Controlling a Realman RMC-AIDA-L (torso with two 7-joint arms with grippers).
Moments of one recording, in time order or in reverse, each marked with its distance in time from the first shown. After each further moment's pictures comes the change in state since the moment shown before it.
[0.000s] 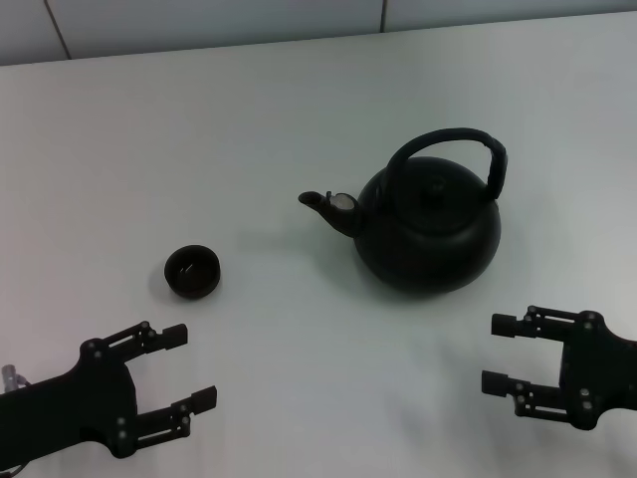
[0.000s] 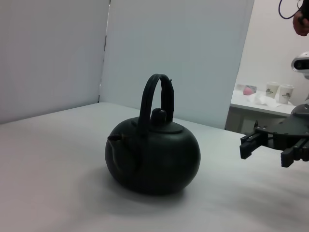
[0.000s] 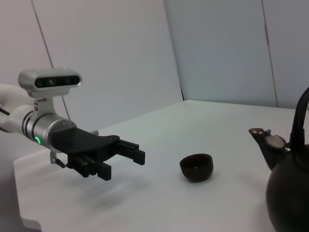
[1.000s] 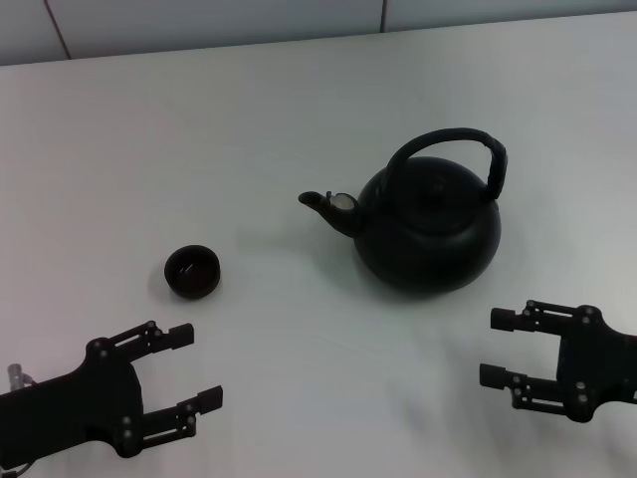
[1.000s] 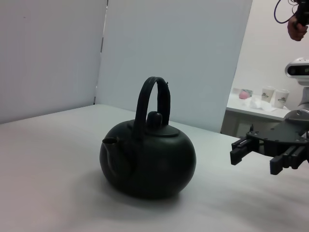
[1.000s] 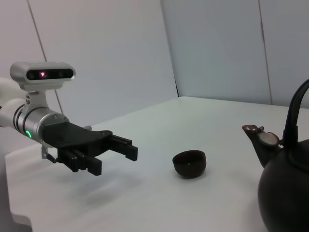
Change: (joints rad) left arm -0.008 -0.003 -0.002 -0.008 0.004 0.007 -0.010; right arm 0.008 0.002 0.005 -0.001 -0.003 0.024 -0.008
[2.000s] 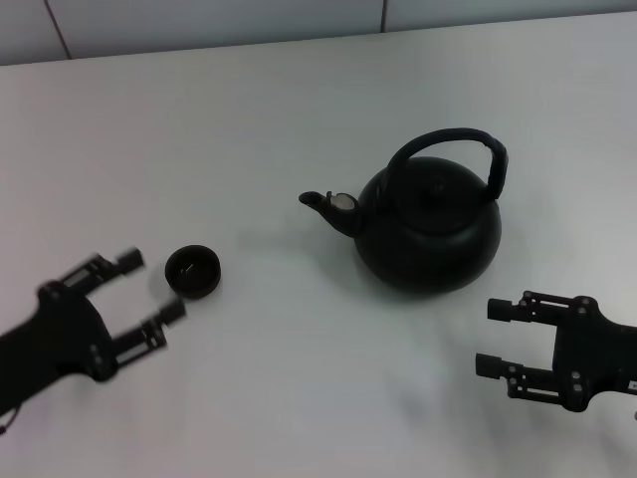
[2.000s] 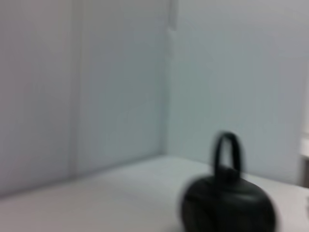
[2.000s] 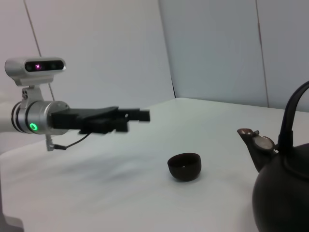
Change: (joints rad) left arm 0.007 -0.007 -0.159 -0.073 -0.112 -0.025 0.102; right arm 0.014 0.002 0.002 0.000 0.006 0.016 0.000
